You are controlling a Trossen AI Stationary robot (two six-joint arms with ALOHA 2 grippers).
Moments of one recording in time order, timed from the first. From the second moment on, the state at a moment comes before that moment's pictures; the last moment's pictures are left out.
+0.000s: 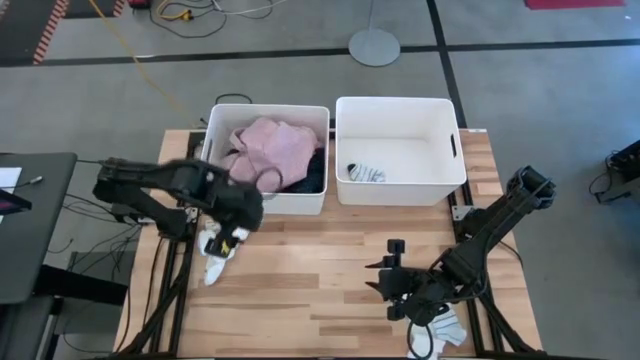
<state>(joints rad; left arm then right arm) -0.21 1.43 1.72 -1.55 0.03 0.08 0.75 1.51 1.22 -0.64 0.72 0.43</state>
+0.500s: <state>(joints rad) -0.40 1.19 1.09 -1.30 0.03 -0.38 0.74 1.51 1.22 -0.63 0.72 0.40</state>
